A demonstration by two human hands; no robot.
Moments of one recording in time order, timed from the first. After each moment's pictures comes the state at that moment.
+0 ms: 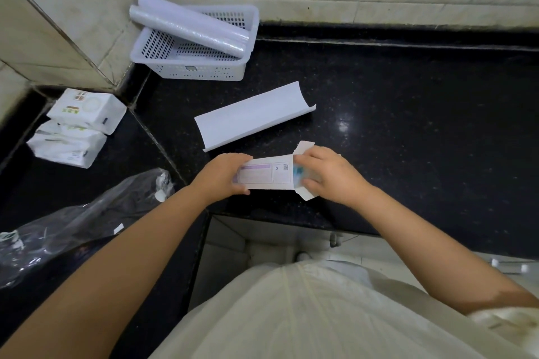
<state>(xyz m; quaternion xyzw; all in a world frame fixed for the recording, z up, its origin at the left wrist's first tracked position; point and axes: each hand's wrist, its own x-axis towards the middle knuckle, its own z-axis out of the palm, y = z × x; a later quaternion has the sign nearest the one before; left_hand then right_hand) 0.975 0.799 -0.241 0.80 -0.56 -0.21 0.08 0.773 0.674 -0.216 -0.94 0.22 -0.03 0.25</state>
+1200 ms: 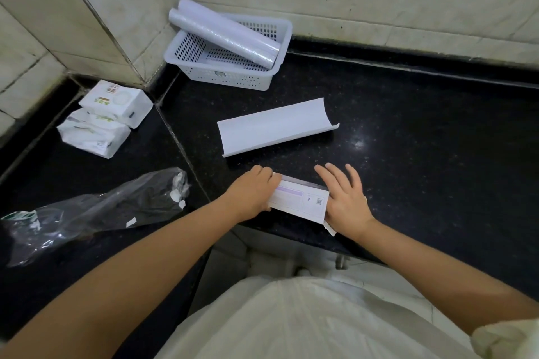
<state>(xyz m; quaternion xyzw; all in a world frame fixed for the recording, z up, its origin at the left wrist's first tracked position) 0.945 0.789 -0.230 0.75 -0.63 -0.13 -0.11 0.781 0.680 -0.245 -0.99 0.15 -0.05 -0.05</state>
